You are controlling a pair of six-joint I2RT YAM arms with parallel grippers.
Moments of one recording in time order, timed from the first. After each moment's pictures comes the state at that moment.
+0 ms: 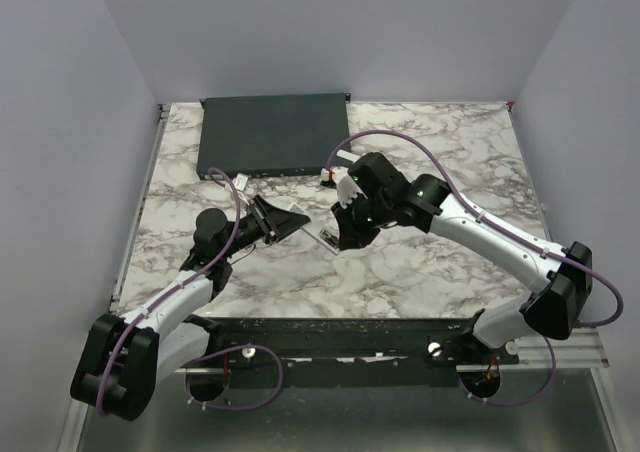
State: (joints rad) left arm -0.34 1.02 0.31 0.71 0.64 -1.29; right arm 0.88 1.47 1.38 -0.84 -0.27 0.08
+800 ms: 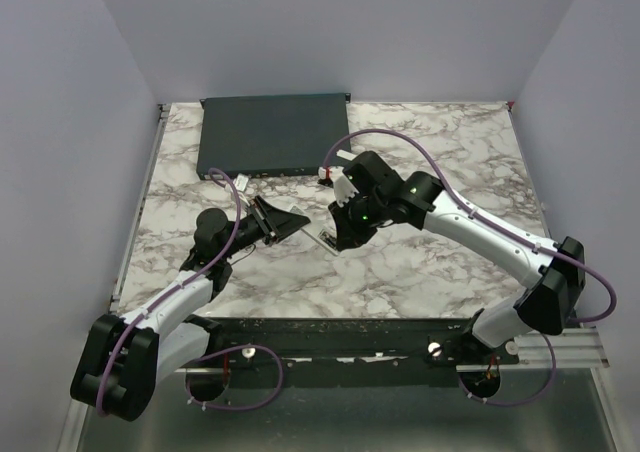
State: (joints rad) left arm -0.34 1.02 0.31 0.68 0.64 -1.28; right arm 0.88 1.51 1.41 -0.86 -0.27 0.13
